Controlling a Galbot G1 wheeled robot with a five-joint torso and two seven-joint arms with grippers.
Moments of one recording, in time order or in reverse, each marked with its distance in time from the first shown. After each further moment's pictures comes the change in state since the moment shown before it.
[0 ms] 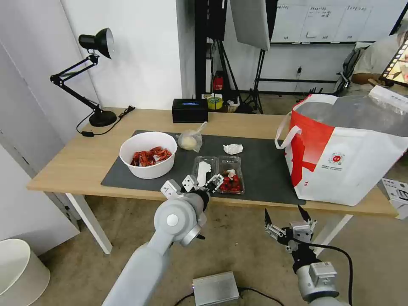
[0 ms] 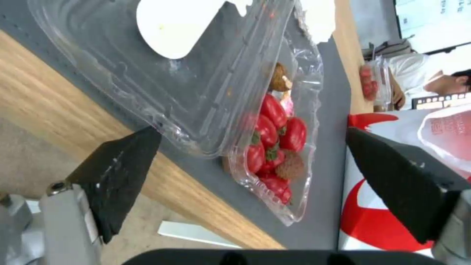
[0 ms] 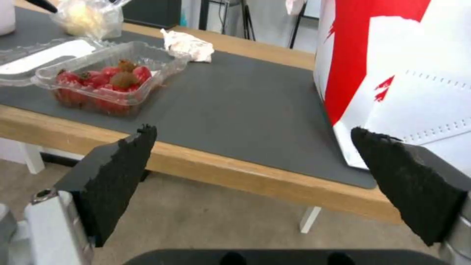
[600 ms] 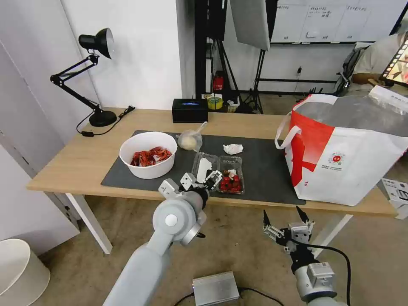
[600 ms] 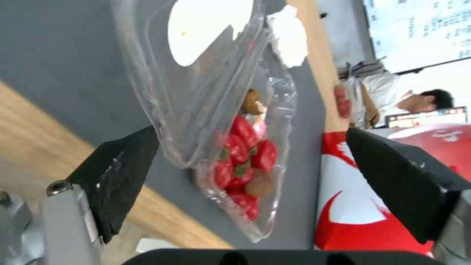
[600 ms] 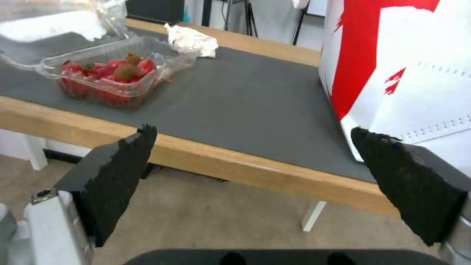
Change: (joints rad) left arm 0.008 -0.007 -0.013 -0.018 0.027 -0.042 0.052; right arm 0.006 0.001 -0.013 -0.015 -0.006 0.004 -0.003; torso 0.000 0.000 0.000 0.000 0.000
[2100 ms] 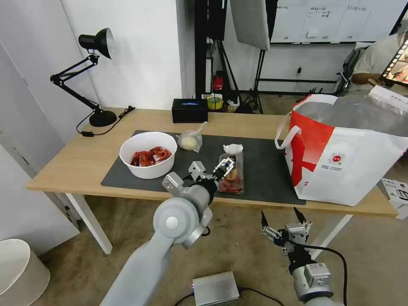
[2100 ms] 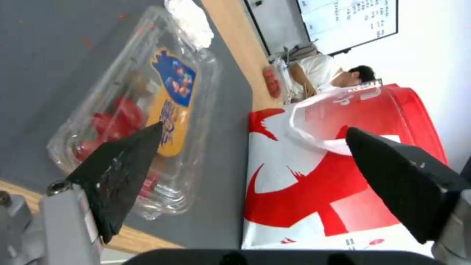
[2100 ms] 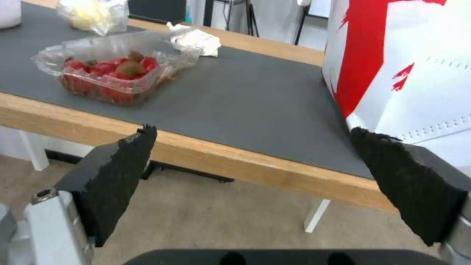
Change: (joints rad) left arm -0.040 0.026 0.059 -0.053 -0.028 -0.011 0.128; right arm 0.009 0.007 -0.007 -0.020 -0.007 0.016 -0.005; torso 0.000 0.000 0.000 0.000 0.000
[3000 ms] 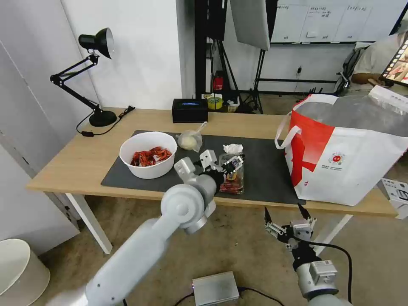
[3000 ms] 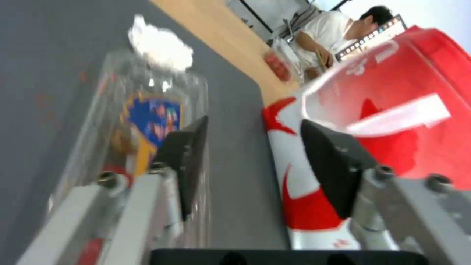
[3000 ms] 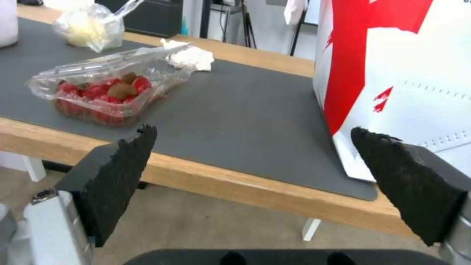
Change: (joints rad) left arm -0.284 0.157 0.191 0.139 0.015 0.047 0.064; right arm -0.002 -0.018 0.026 0.028 0.028 0.000 0.001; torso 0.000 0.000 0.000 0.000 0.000
